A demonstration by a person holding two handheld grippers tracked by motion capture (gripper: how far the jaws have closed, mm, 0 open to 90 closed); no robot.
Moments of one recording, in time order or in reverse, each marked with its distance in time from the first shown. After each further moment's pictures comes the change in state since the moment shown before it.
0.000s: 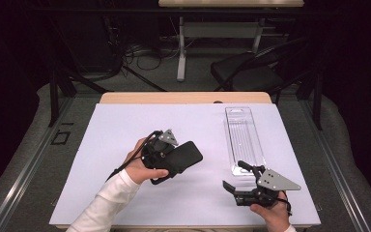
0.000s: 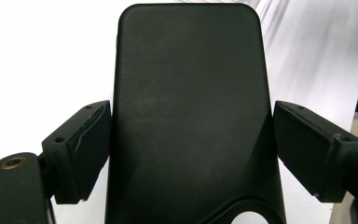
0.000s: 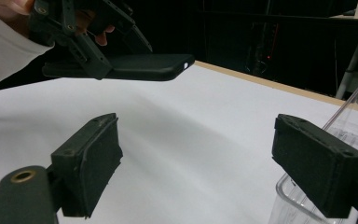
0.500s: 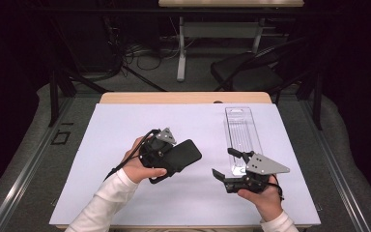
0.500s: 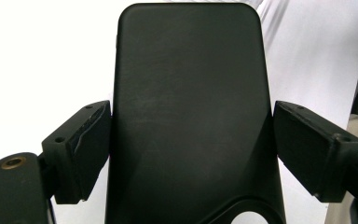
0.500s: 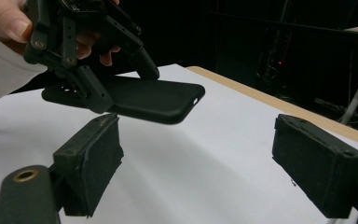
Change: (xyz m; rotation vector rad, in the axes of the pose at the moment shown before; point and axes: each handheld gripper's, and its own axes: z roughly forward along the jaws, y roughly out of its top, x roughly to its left) left arm 0.001 0.000 -0.008 -0.015 0.004 -0.005; right arm 0.001 0.044 0.032 0.025 0.050 -0.061
